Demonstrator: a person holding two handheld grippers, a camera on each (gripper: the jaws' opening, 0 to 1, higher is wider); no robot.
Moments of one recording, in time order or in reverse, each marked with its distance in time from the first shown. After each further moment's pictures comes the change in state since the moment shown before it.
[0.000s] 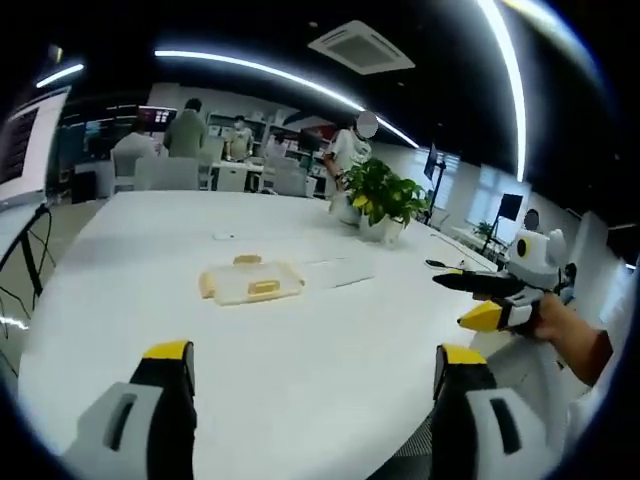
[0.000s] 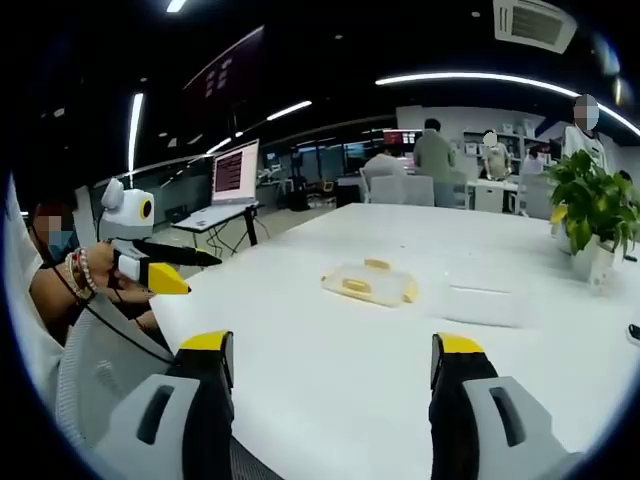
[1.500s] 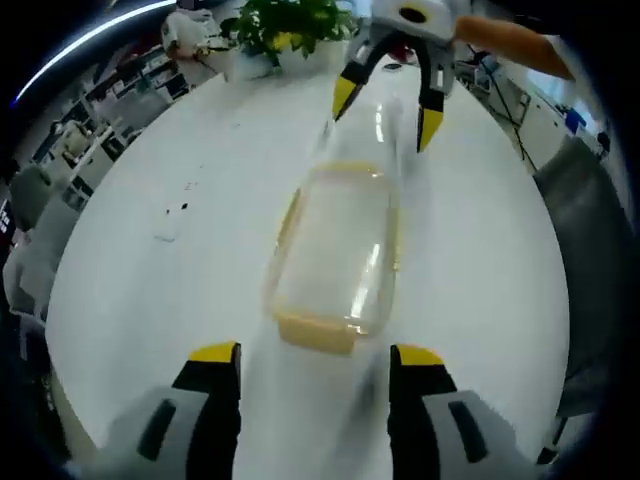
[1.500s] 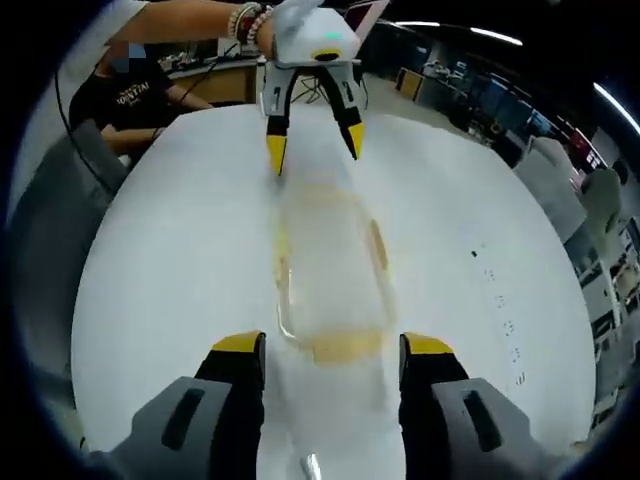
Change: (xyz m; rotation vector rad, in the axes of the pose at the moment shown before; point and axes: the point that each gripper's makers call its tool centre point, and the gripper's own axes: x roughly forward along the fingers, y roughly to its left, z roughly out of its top) left arm 0.214 0.165 0.002 0.774 0.696 -0.342; right arm 0.229 -0.135 -0.006 -0.713 0.577 0.507
